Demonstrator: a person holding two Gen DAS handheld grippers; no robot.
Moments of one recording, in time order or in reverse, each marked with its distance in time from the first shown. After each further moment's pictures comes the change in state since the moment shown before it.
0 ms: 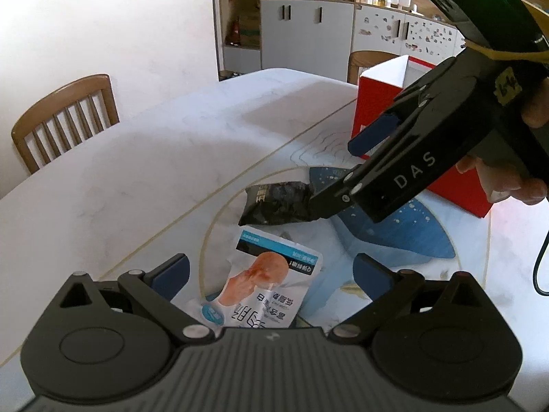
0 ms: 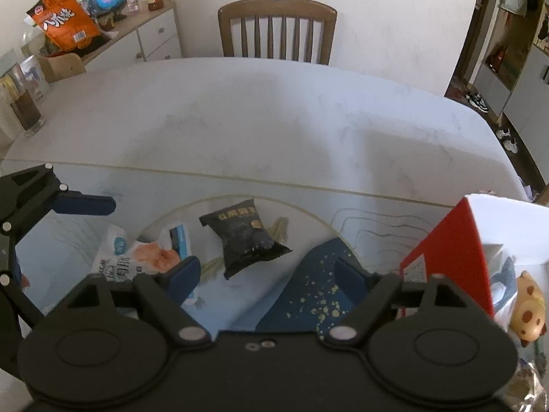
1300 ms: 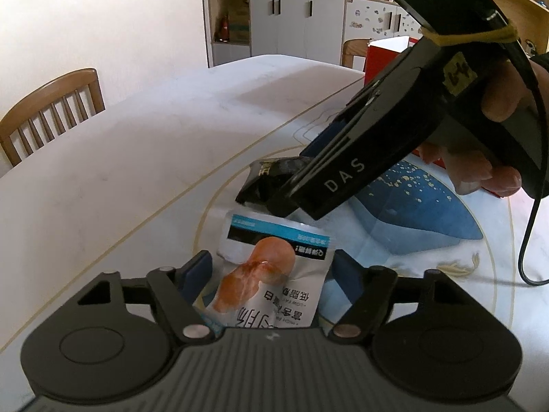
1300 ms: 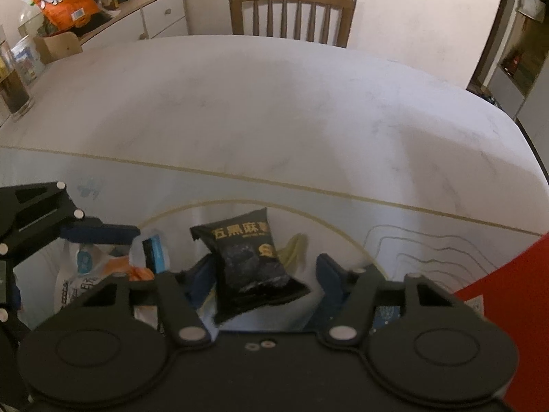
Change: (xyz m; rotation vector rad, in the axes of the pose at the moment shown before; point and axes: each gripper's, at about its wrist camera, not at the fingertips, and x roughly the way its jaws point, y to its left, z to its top) left arm 0.034 0.008 -0.015 0.025 0.006 -0.028; right arm 0.069 0.007 0.011 -0.035 0.026 0.015
